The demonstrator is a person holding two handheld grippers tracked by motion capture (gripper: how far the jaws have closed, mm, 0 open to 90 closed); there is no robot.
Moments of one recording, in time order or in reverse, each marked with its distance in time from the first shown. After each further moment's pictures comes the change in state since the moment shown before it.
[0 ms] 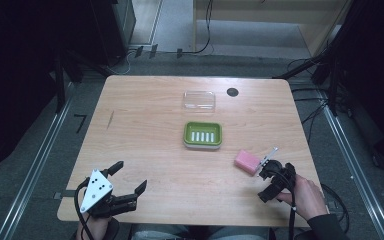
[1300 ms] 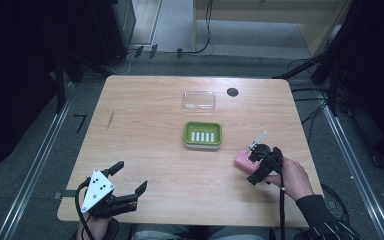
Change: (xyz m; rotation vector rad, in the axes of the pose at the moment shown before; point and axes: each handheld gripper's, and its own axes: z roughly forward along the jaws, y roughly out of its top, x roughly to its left) left arm 0.000 0.000 0.000 0.009 -0.003 0.006; right arm -0.015 0.049 0.003 -0.056 0.028 -0.043
